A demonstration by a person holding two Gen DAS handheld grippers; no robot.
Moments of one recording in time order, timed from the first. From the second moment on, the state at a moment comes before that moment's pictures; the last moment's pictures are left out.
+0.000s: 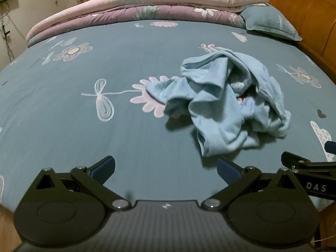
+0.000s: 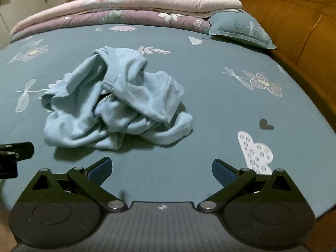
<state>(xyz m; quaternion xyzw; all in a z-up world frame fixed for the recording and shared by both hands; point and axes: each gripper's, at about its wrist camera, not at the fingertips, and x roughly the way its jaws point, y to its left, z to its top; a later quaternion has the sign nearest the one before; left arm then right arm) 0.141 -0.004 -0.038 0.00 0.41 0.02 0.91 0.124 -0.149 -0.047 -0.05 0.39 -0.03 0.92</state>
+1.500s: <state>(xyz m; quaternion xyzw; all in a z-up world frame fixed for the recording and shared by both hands) 0.283 0.023 0.014 0.05 0.46 -0.10 0.88 0.236 -0.156 -0.017 -0.07 0.45 -0.10 0.89</state>
